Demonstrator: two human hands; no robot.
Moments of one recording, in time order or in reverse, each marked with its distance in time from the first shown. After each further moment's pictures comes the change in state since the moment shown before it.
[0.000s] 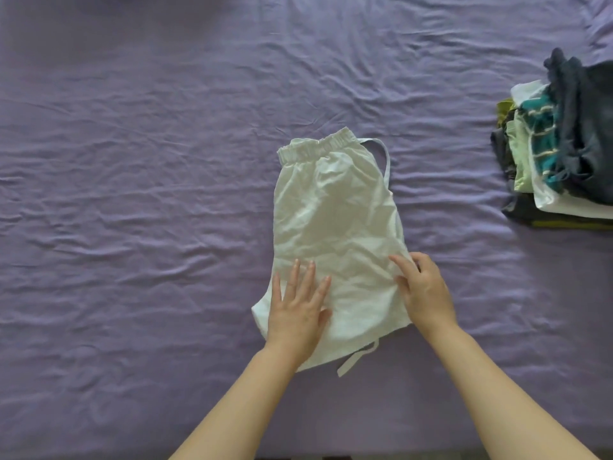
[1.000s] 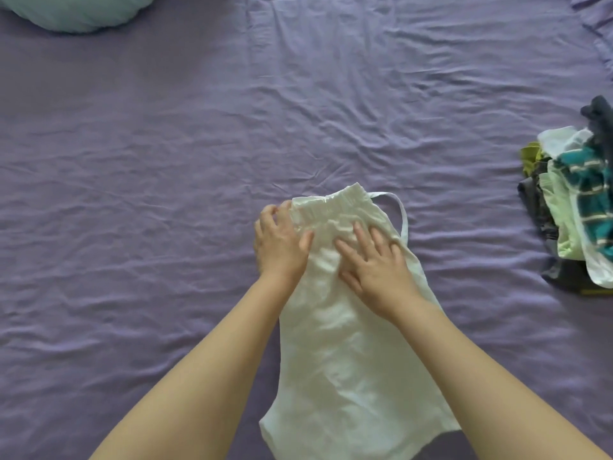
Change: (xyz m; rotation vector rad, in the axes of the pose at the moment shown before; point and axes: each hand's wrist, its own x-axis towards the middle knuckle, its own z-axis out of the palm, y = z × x) left_hand 0.212 -0.080 -0.084 -0.608 0.345 -0.358; right_hand 0.168 -0.081 0.014 -0.320 -0.121 -0.253
